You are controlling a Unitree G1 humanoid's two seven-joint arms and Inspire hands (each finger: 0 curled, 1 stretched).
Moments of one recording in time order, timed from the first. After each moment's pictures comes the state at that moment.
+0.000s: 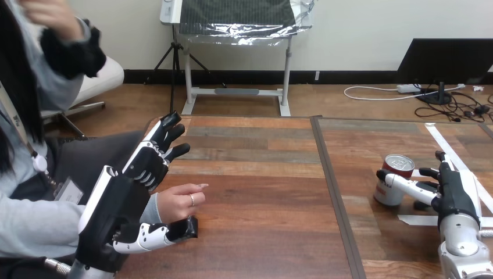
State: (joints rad) left arm -0.06 0.18 0.13 0.64 -0.44 -1.06 -0.79; right arm -0.59 -0.39 -0.12 1.34 -0.15 -0.28 -0.19
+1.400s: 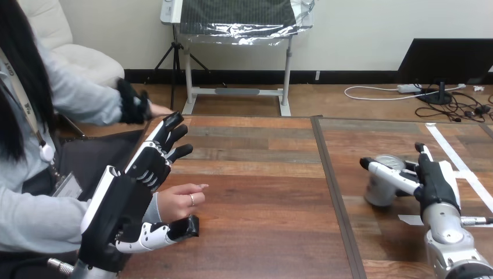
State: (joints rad) left arm -0.06 0.17 0.13 0.64 -0.42 -1.06 -0.78; right arm -0.65 -0.34 -0.12 1.34 -0.13 -0.26 -0.16
